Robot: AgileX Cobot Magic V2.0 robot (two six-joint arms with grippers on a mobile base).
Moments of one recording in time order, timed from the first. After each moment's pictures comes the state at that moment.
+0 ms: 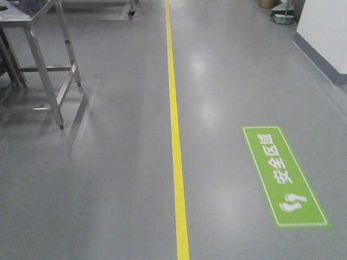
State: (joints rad) left arm -0.17 0.29 -0.79 0.10 0.95 0.00; right arm 0.03 0.23 -0.73 0.06 0.95 -0.08
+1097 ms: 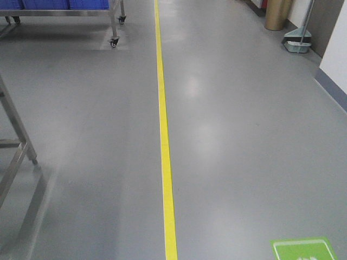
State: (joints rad) left arm -0.17 0.29 -0.79 0.10 0.95 0.00; right arm 0.03 0.23 -0.73 0.06 0.95 -0.08
